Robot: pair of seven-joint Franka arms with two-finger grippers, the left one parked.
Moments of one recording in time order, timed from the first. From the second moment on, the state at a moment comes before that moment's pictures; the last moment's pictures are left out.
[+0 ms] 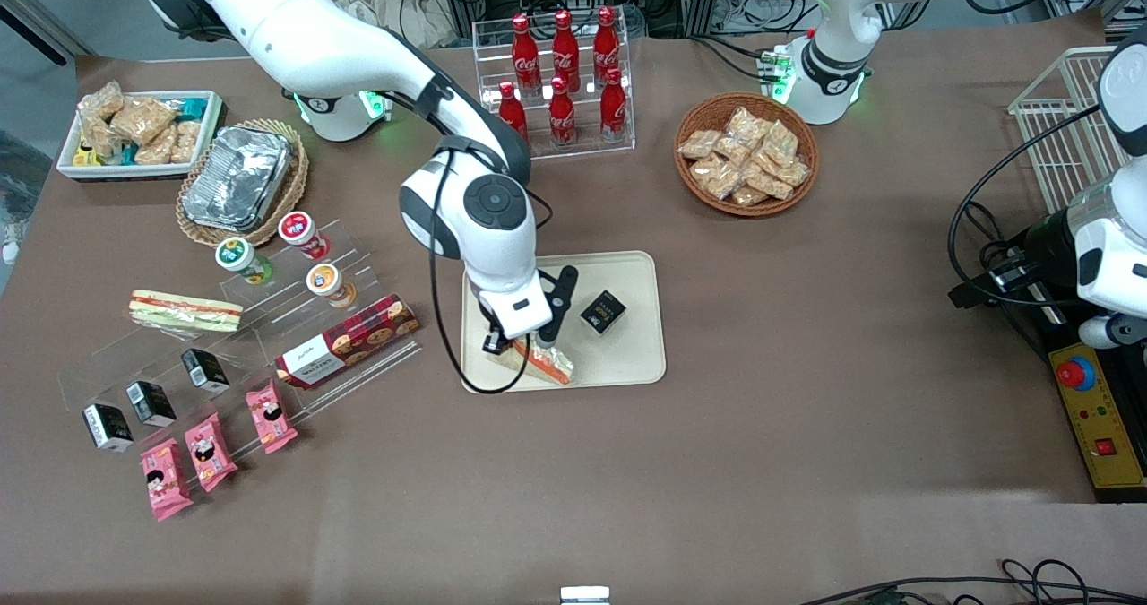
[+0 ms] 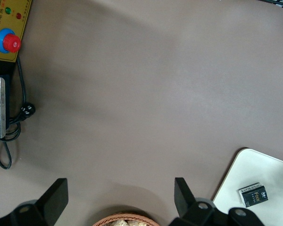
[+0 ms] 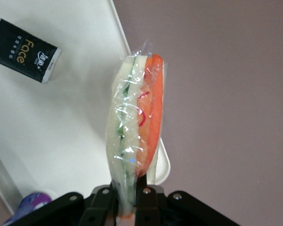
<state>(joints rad) 0.42 0.60 0.30 -1.54 -0.40 2.14 -0.37</state>
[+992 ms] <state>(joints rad) 0.40 0.61 0.29 -1.56 -0.33 2.23 -0.37</state>
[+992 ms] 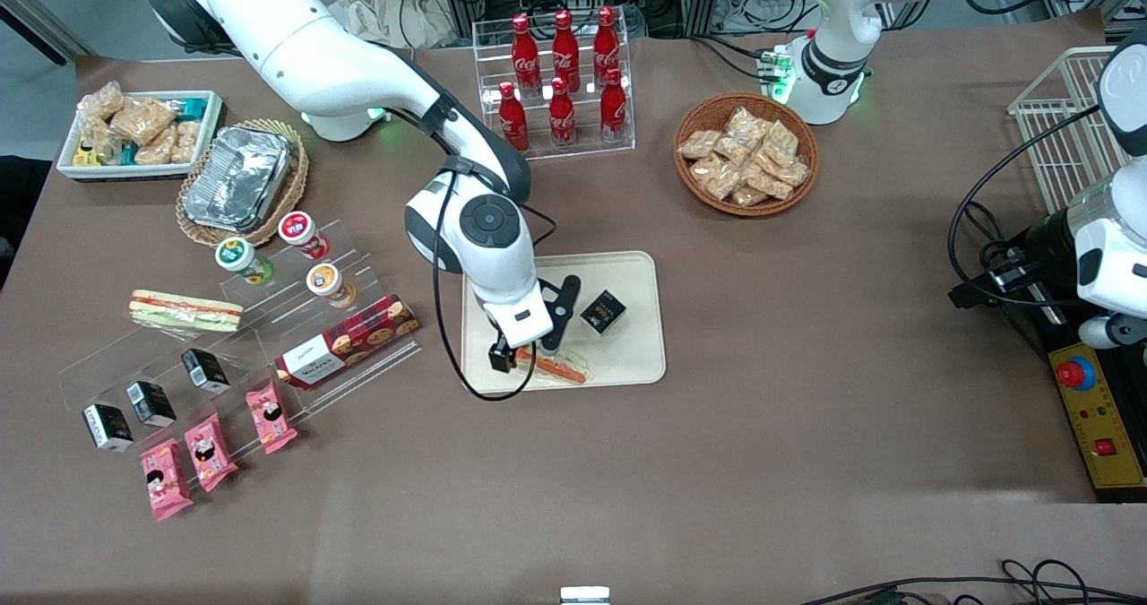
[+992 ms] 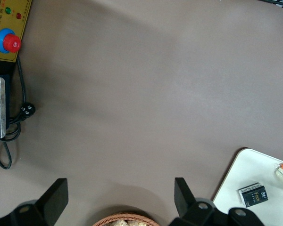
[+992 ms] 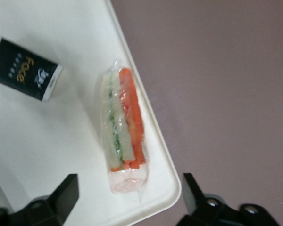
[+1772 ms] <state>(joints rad) 0.27 0.28 0.21 -1.54 -0.15 1.97 0.07</state>
